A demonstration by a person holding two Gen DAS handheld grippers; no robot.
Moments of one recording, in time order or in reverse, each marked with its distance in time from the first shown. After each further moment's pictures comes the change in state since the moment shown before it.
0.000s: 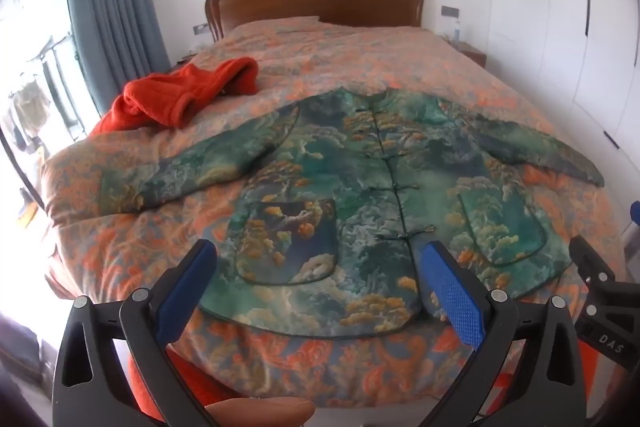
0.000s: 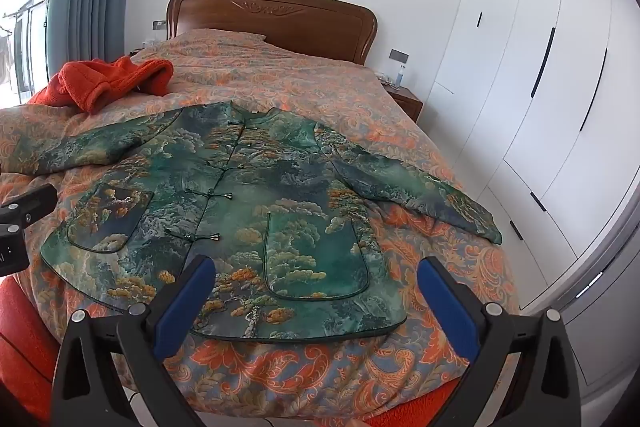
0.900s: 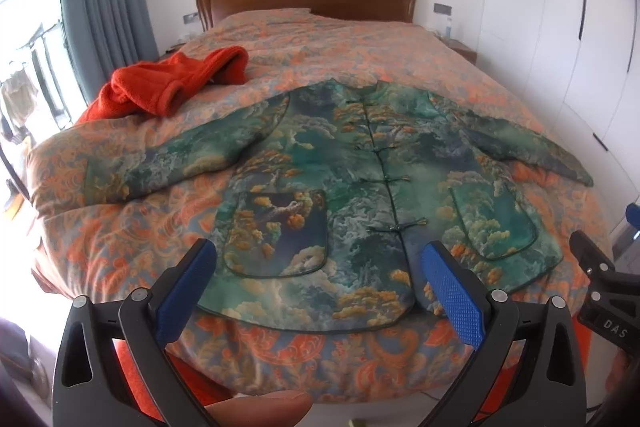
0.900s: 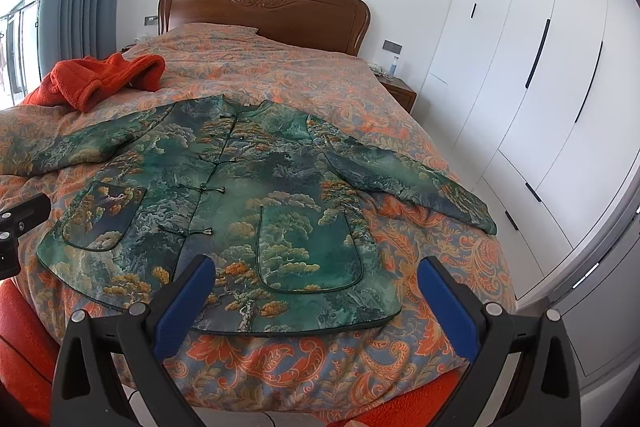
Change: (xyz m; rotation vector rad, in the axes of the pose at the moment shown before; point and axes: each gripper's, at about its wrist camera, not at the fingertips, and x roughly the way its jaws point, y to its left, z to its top) left arm 0.006 0.006 -0.005 -0.017 0.036 -0.062; right arm 0.000 -0.007 0.002 0.014 0.030 -0.015
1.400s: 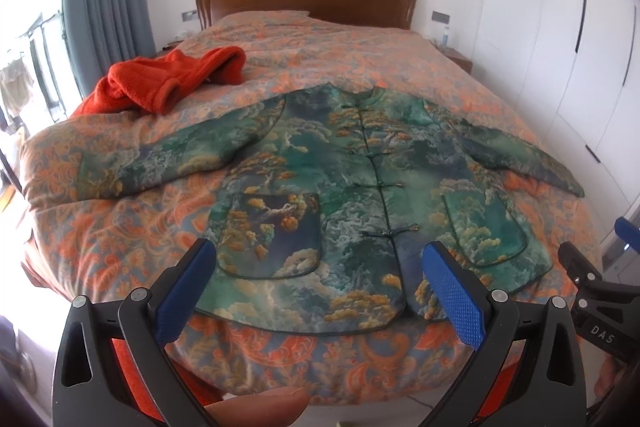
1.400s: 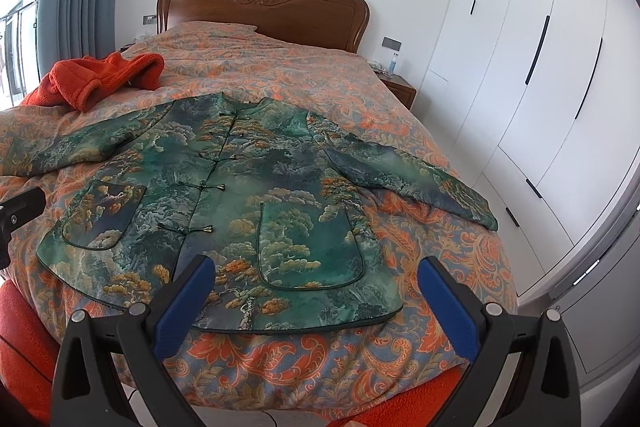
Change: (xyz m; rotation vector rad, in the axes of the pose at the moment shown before) left arm -0.001 0.003 0.000 -0.034 -0.014 -0.035; right arm 0.001 0.003 -0.002 0.003 0.008 -0.003
